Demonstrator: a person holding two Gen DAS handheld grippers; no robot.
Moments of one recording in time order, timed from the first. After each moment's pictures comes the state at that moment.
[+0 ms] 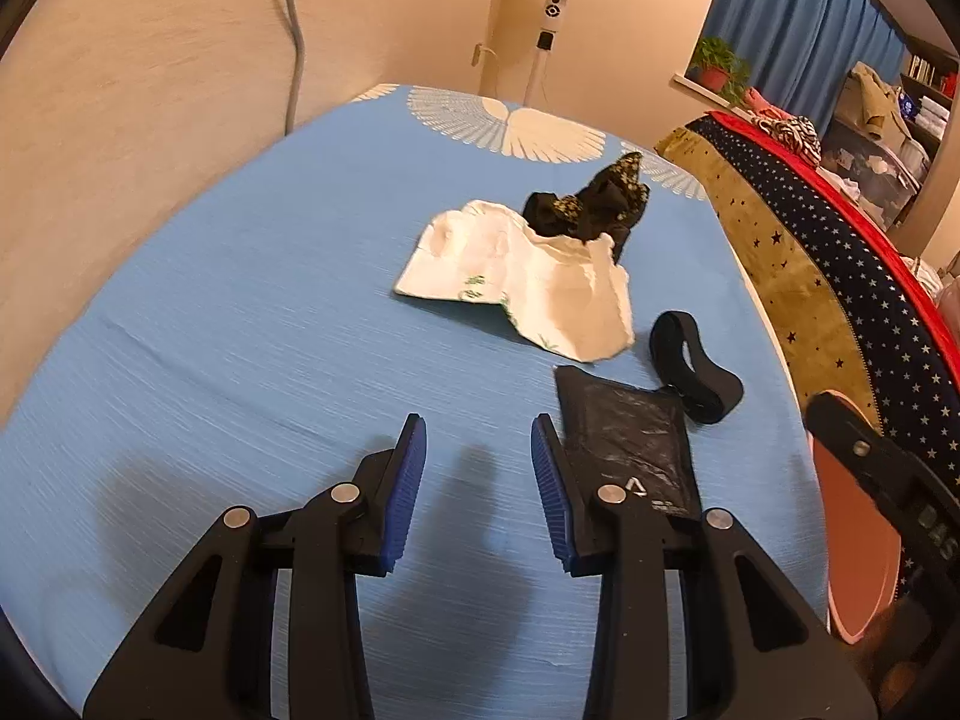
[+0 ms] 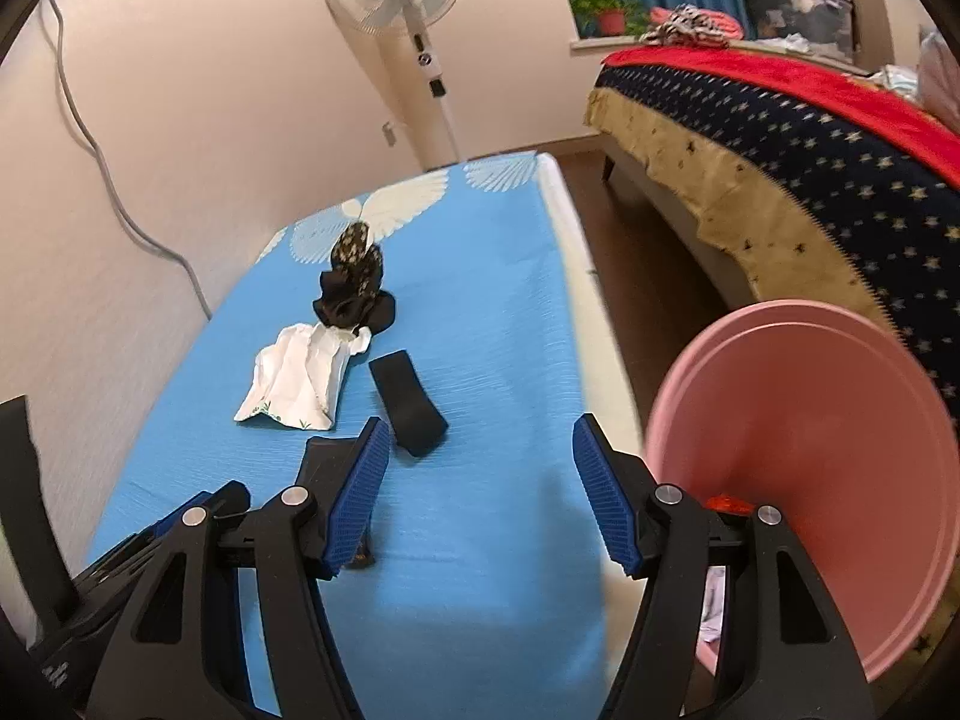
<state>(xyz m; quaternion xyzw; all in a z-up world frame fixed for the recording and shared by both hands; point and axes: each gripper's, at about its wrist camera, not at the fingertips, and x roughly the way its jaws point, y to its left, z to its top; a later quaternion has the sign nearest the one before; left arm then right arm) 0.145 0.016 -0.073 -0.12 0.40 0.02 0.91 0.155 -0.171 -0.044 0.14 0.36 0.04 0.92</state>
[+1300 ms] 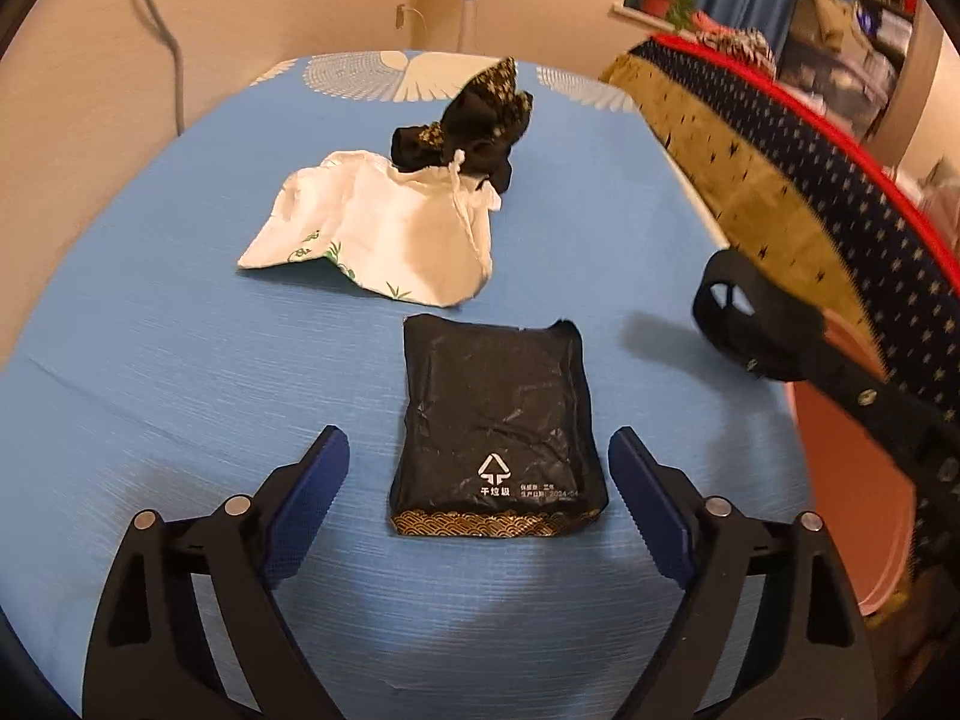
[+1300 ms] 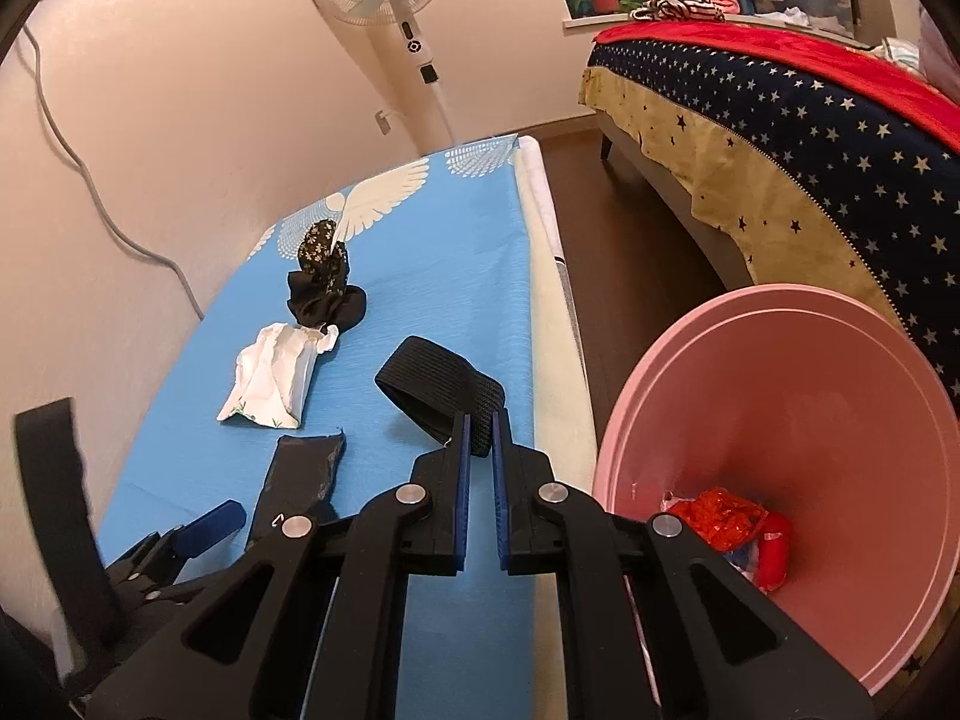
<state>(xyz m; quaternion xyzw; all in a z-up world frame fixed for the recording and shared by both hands) 0.166 -0.053 -0.089 -0.04 0.45 -0.03 0.89 0.150 -0.209 -0.047 0.16 0.37 0.04 0.92</state>
